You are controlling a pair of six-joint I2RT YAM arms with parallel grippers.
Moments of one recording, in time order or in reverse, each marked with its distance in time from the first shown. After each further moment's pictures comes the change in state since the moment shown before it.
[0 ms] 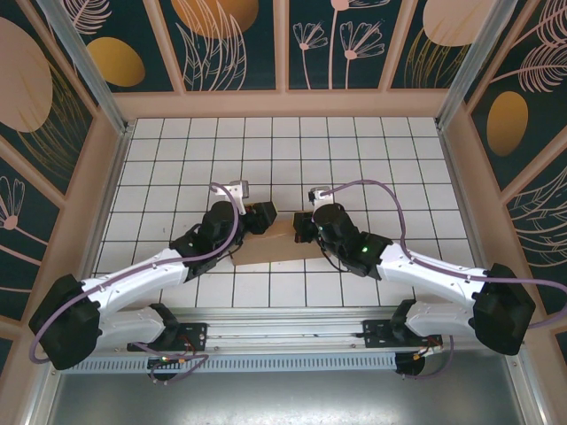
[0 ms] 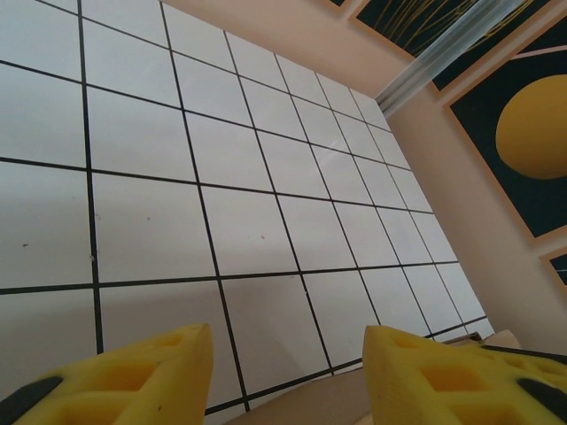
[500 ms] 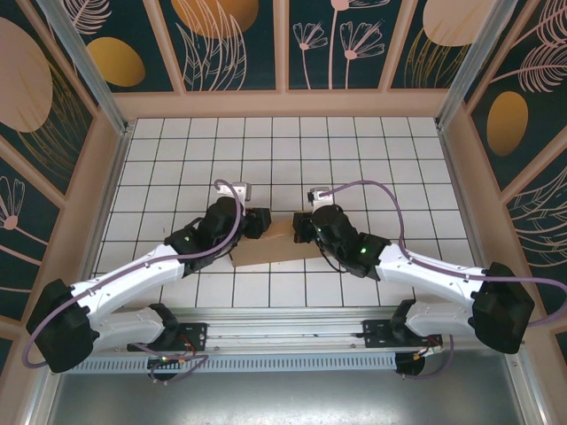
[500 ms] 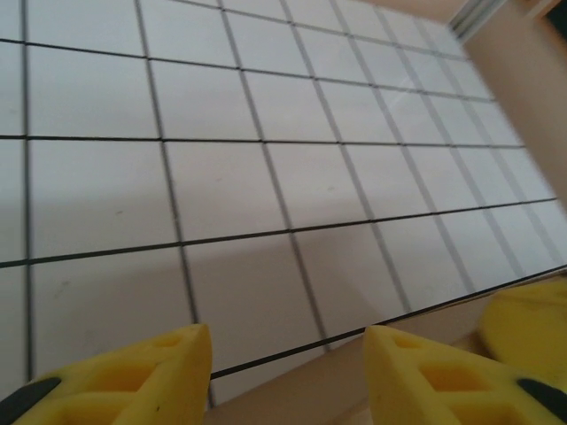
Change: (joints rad) left arm -0.014 -0.021 0.110 -0.343 -0.074 0.155; right arm 0.017 0.010 0.000 0.013 0.035 0.000
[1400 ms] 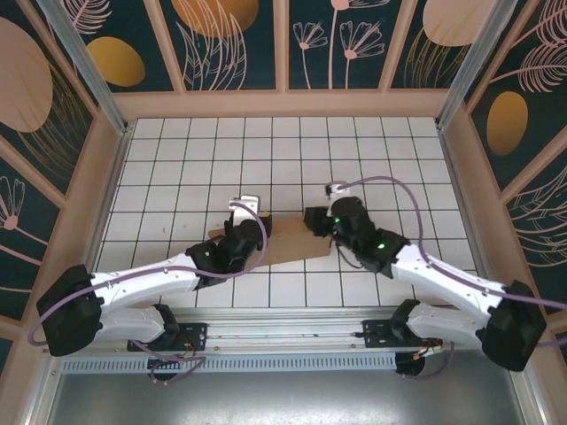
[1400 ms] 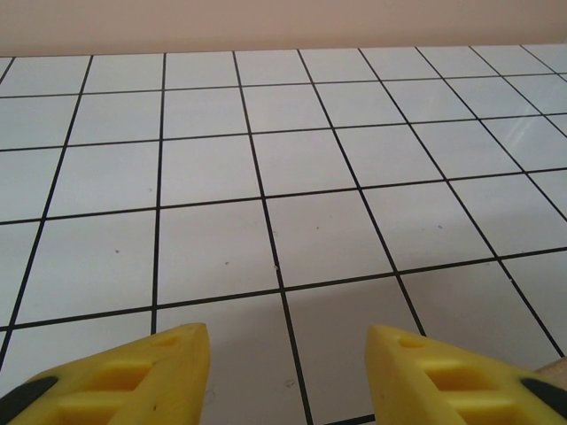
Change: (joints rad) left arm -0.198 0.079 -0.073 0.150 -0.482 0.109; right arm -0.175 -0.145 0.000 -0.149 -0.122 -0.023
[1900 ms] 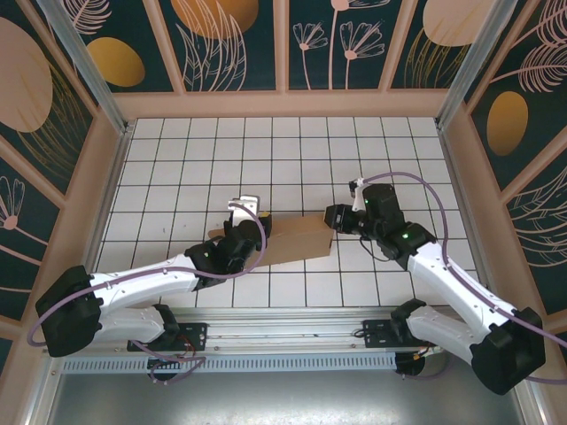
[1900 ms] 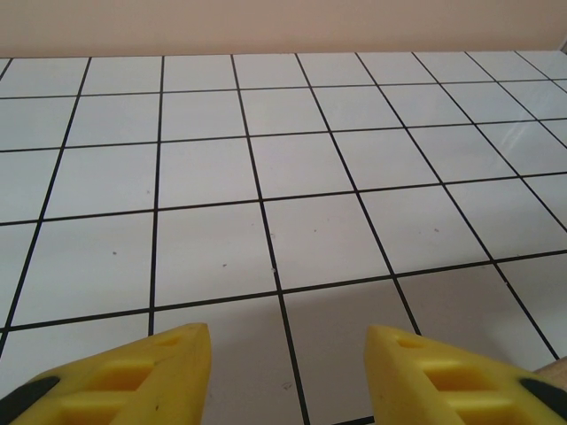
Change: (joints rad) left arm 0.000 -0.005 -0.010 0.015 0.004 0.001; right arm -0.267 -0.053 0.014 -0.198 -0.394 -0.012
